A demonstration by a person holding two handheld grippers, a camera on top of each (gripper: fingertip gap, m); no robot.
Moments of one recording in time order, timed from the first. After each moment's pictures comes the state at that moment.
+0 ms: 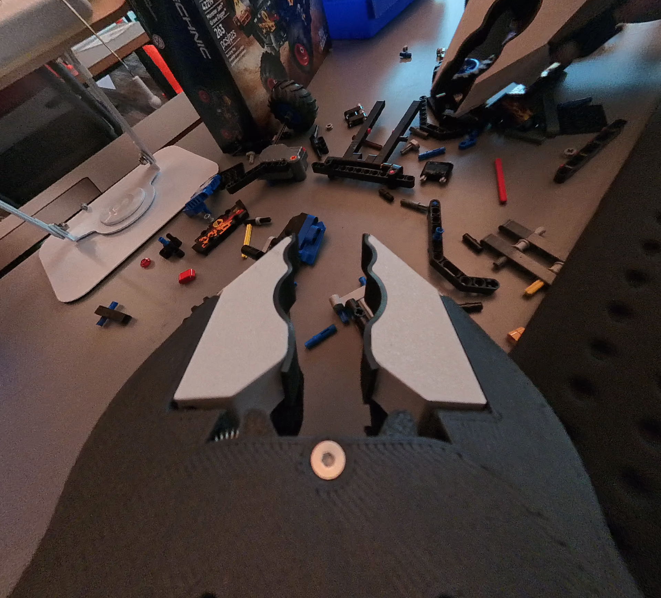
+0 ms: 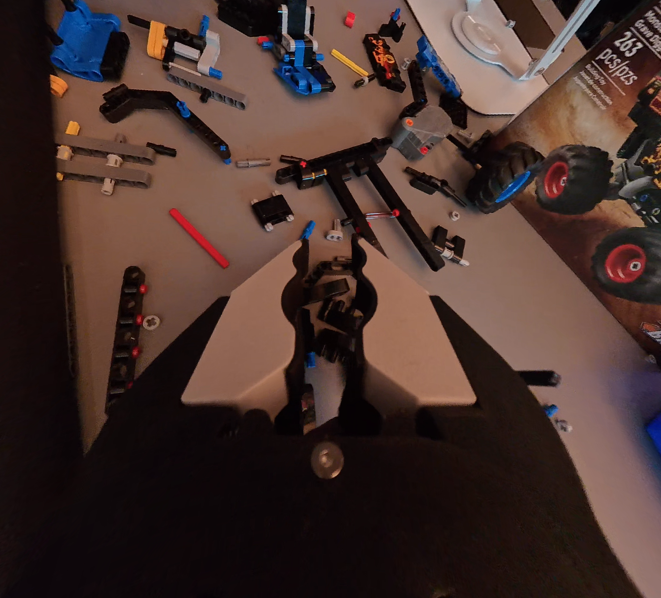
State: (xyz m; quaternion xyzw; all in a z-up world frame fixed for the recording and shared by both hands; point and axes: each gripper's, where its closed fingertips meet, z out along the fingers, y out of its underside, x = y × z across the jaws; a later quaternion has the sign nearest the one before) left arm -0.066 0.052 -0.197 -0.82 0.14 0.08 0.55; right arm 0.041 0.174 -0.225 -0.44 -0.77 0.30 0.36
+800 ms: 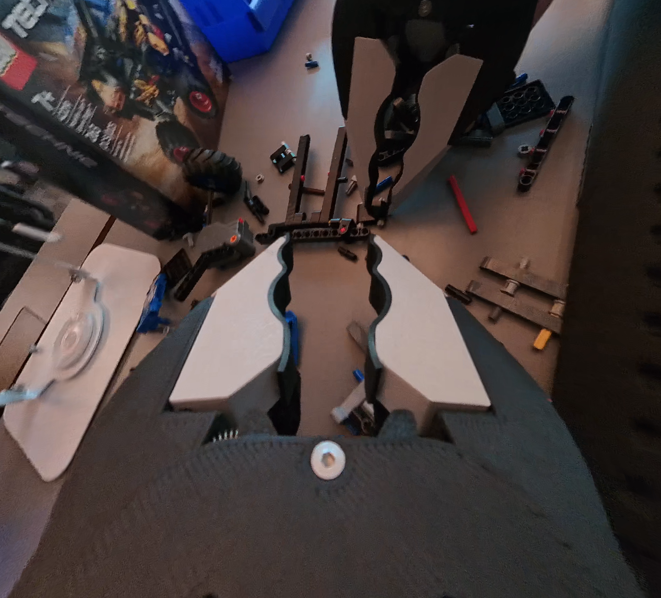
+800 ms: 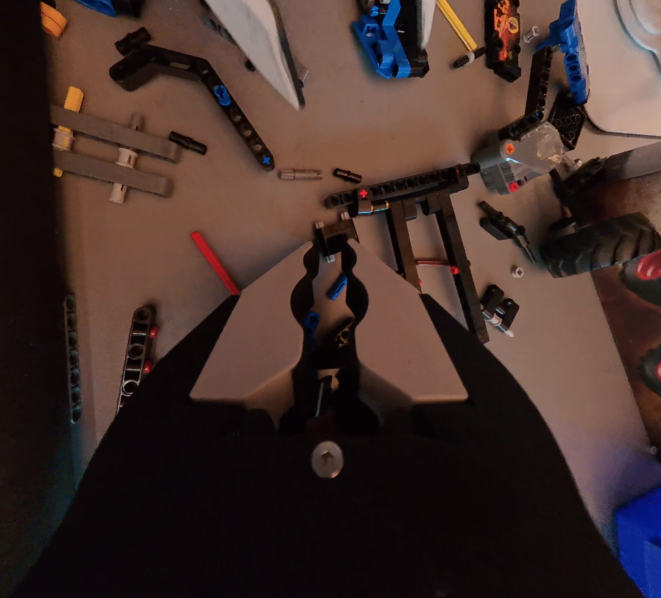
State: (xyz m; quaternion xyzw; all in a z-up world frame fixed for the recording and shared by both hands) left arm -0.018 0.111 -0.198 -0.81 0.31 0.06 0.49; right arm 0.014 0.140 -0.255 -0.39 -0.86 0.19 0.26
